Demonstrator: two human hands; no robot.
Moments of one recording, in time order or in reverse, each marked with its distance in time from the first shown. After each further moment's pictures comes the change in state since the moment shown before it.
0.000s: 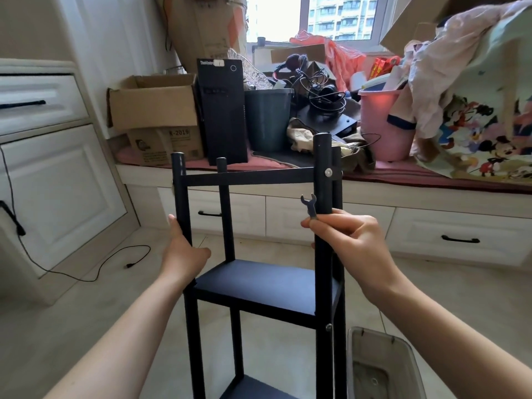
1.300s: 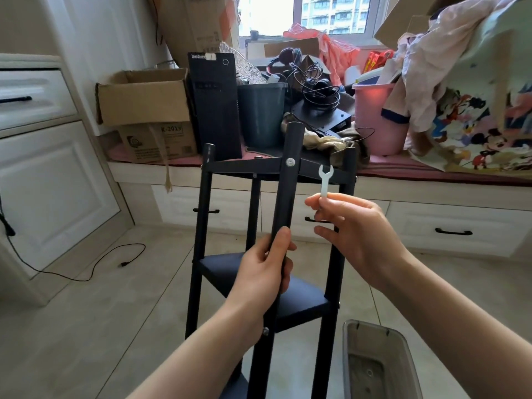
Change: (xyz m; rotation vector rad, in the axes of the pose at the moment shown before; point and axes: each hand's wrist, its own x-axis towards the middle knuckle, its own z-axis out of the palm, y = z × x) left_hand -0.126 0.070 0.059 -0.564 -0.458 0.066; right_hand 0.008 -0.012 -0.016 0.296 -0.124 0.207
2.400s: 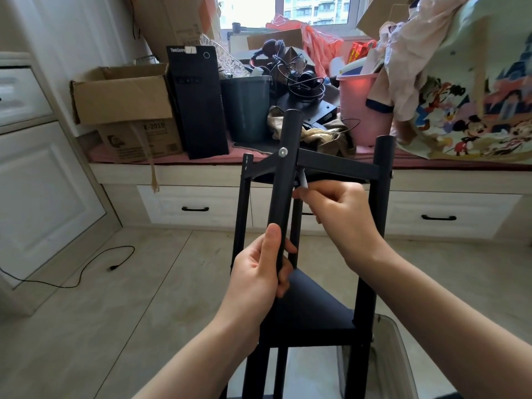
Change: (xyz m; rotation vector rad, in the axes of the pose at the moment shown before) left_hand -0.016 -0.002 0.007 -0.001 -0.105 0.169; right_hand 0.008 0.002 0.012 -0.422 0.271 -0.225
